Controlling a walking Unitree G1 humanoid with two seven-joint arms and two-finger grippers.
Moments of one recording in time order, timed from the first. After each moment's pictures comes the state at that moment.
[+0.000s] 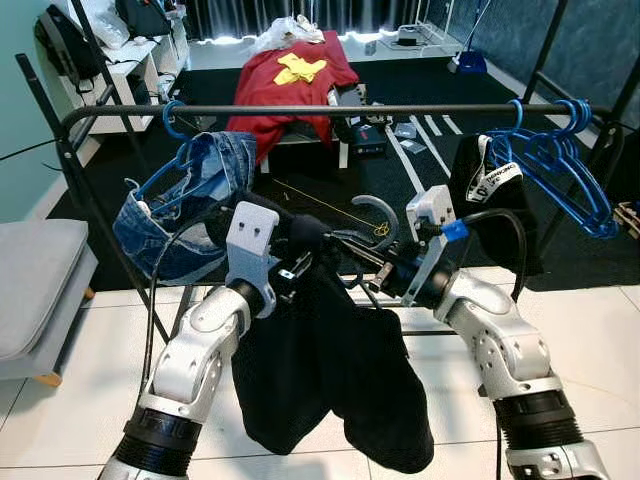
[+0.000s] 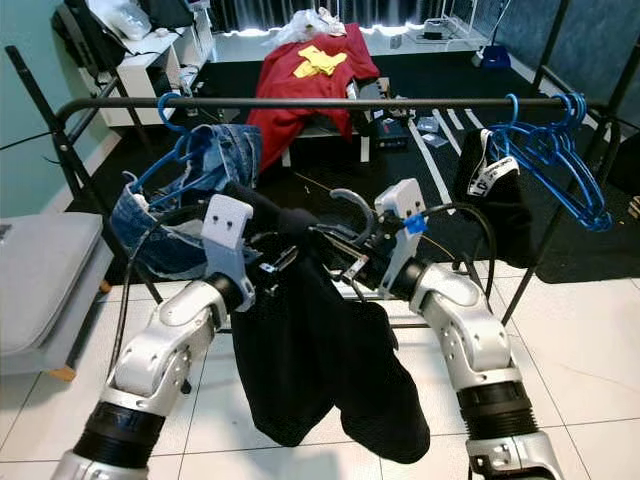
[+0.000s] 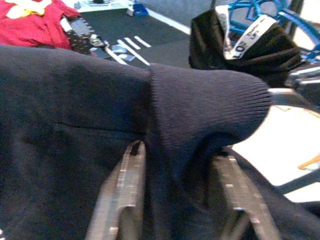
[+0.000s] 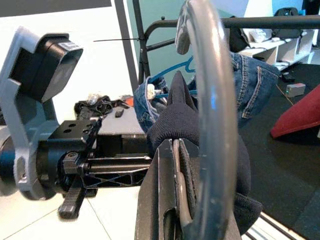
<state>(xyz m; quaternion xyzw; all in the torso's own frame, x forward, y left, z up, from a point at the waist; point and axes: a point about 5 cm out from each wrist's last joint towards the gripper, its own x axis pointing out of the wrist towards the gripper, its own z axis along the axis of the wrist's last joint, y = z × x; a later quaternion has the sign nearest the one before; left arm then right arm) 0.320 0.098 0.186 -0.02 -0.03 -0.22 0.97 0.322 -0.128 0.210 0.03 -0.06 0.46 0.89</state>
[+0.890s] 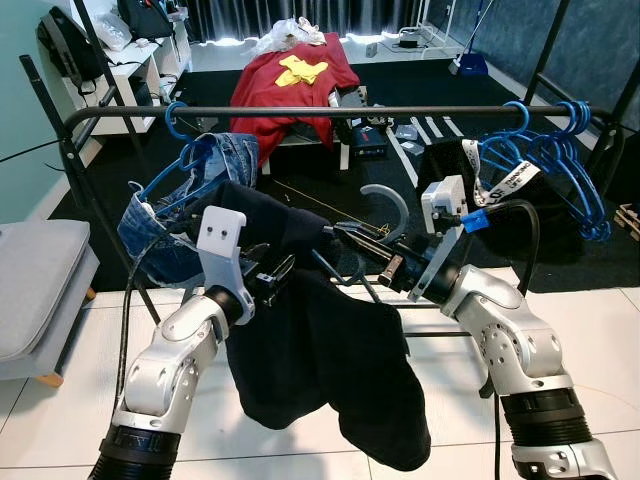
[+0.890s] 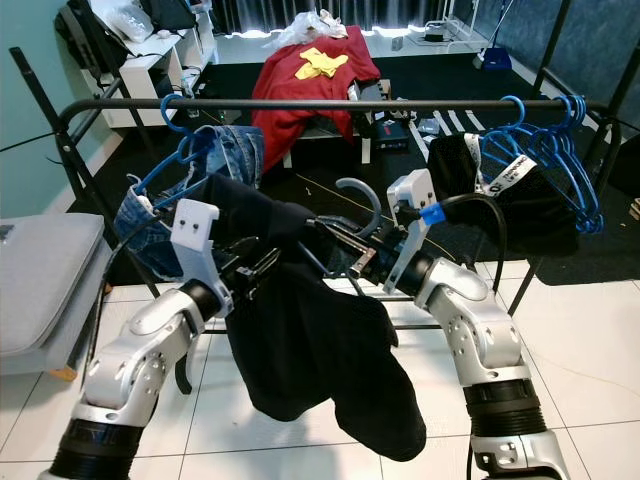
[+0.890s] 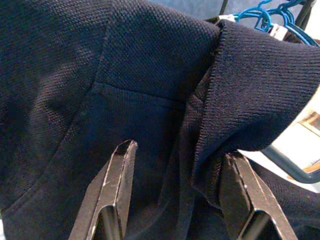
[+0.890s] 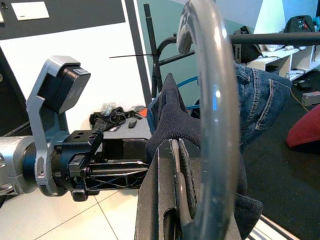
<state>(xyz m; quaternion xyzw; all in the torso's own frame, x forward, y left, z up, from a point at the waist) 0.313 0.124 0.184 -0.05 -0.03 -0.21 0.98 0.318 -0.133 0.219 0.06 -0.07 0.47 0.88</state>
